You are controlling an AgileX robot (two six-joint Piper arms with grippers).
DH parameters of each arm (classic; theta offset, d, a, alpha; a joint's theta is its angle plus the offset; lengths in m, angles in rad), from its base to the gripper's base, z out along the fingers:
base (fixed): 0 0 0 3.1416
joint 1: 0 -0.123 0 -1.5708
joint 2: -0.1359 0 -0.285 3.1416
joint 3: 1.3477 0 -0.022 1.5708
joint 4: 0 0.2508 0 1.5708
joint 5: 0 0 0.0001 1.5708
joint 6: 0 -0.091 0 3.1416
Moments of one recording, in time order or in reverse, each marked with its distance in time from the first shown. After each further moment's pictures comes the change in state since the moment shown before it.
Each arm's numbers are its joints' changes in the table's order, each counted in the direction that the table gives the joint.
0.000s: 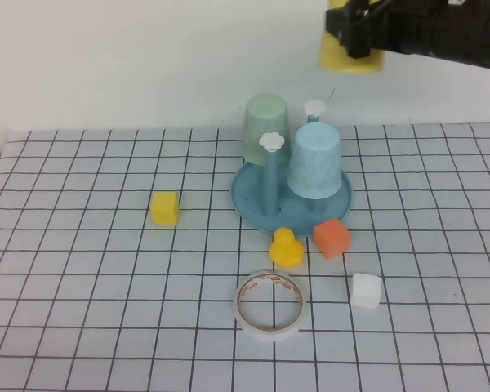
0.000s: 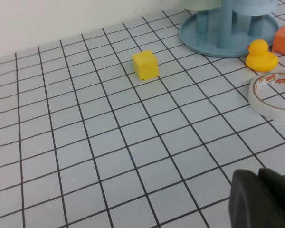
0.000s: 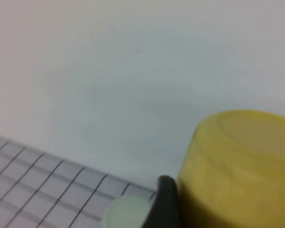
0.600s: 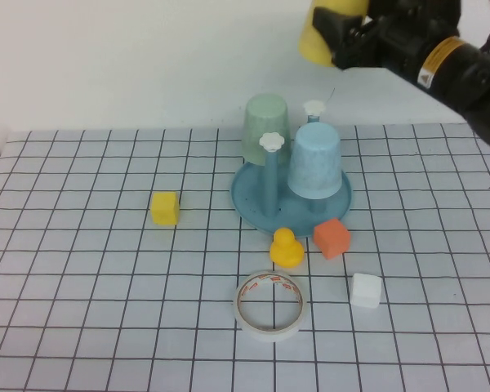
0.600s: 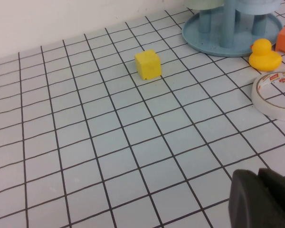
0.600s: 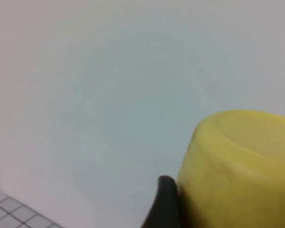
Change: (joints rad) right arm 0.065 -0.166 0.097 -1.199 0.734 -1.124; left arm 0.000 0.000 0.000 0.006 0.000 0.000
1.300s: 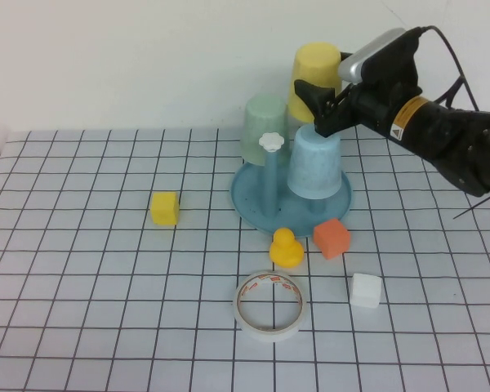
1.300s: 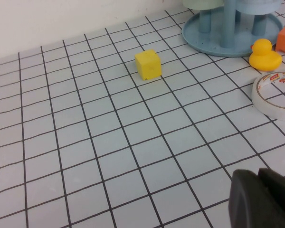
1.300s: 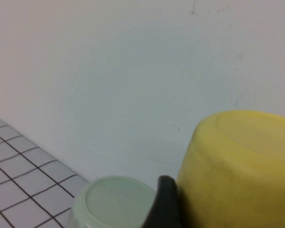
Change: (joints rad) right arm 0.002 -0.187 0.000 -0.018 0.123 0.232; left arm 0.000 0.000 0.000 0.001 0.000 0.000
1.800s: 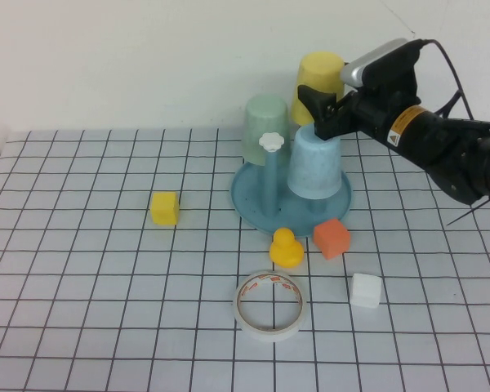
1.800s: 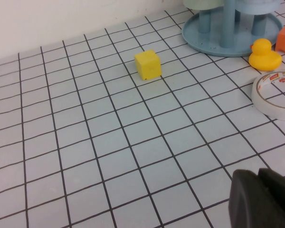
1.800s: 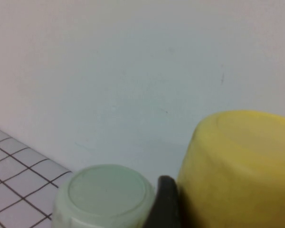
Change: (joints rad) right arm -0.002 -0.037 -0.001 0.089 0.000 0.010; left arm 0.000 0.000 0.000 0.000 0.001 -0.002
